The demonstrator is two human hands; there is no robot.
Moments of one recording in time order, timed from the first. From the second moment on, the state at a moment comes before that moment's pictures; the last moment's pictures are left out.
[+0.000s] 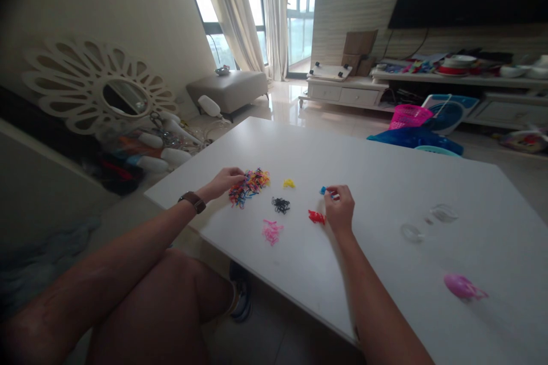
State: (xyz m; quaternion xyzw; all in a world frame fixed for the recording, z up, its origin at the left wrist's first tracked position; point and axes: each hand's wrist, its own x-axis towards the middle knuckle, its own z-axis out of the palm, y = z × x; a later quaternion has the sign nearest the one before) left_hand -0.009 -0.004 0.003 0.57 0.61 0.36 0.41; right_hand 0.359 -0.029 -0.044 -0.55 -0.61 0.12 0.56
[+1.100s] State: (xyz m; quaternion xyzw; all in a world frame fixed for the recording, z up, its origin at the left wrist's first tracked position) left_hand 0.098 -0.030 0.006 0.51 0.42 0.32 0.67; right_hand 0.329 -0.050 -0.022 -0.40 -0.76 0.19 0.47
